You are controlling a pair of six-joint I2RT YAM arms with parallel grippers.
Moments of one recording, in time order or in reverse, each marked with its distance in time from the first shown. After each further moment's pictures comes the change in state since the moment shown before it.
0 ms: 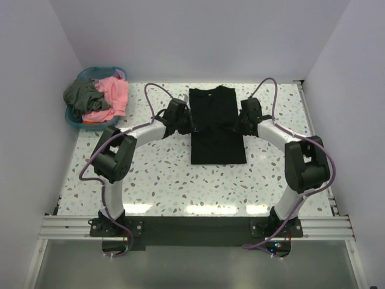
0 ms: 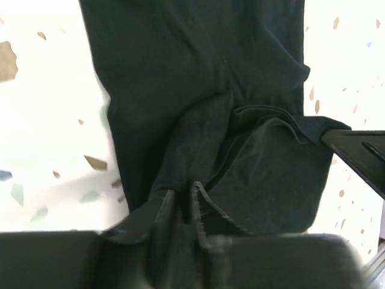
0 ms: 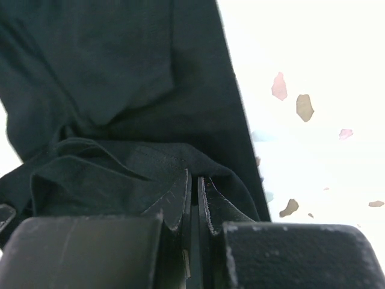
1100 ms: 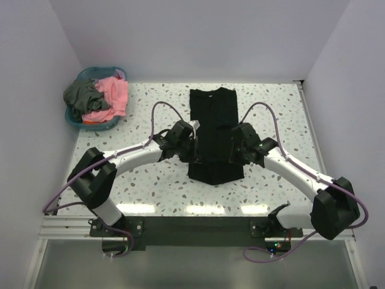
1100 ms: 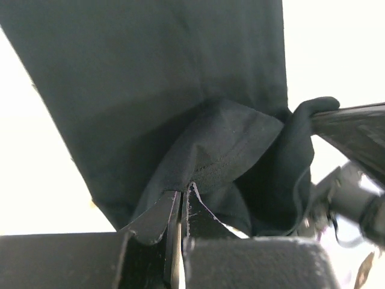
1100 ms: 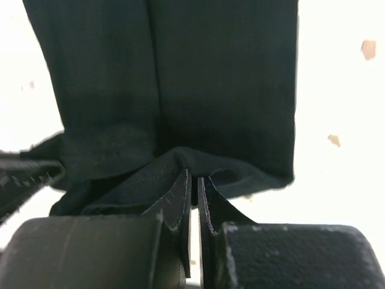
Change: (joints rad) left arm -0.216 -0.328 -0.273 -0.198 0.082 0.018; right arm 0.280 -0.463 -0.259 -0.360 -0.021 0.104
